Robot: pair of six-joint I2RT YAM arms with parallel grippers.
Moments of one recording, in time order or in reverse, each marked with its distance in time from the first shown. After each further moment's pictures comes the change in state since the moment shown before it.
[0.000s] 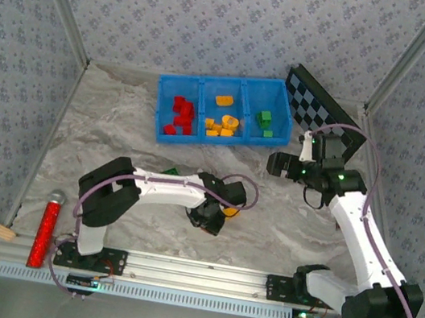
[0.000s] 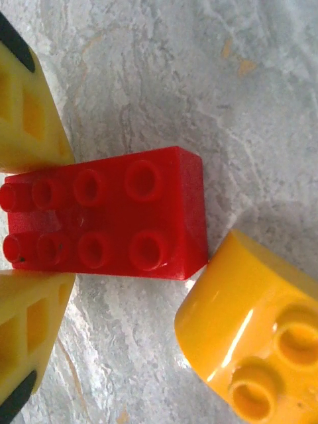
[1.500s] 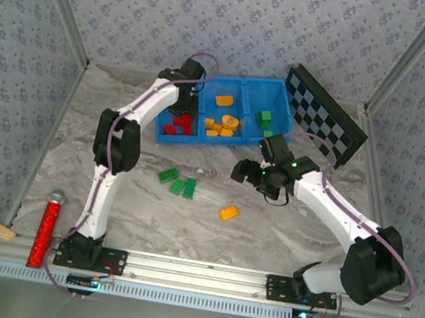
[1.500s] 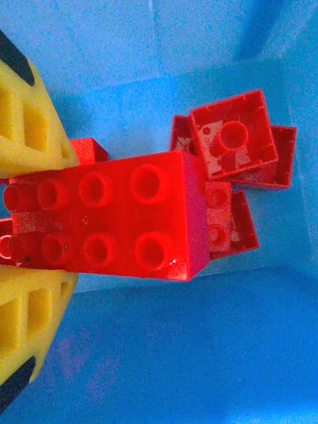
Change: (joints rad) left arm 0.752 0.464 0.925 -0.132 -0.190 0.367; right arm 0.322 0.263 0.002 0.004 0.001 0.529
